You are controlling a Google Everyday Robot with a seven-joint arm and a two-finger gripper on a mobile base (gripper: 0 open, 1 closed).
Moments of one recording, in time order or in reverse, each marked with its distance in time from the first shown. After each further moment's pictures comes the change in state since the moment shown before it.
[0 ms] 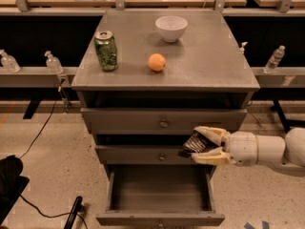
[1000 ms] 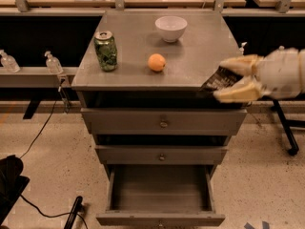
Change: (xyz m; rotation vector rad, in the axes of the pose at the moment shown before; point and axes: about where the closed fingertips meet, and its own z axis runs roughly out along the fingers) arm -0.184 -0.071 -0.062 0.152 0.327 -0.154
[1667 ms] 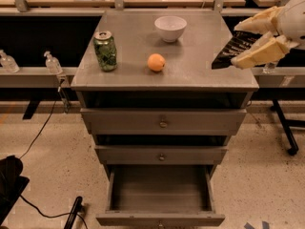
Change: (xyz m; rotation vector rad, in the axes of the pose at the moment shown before) arm -0.067 -0.035 -0.053 0.012 0.248 -0.097
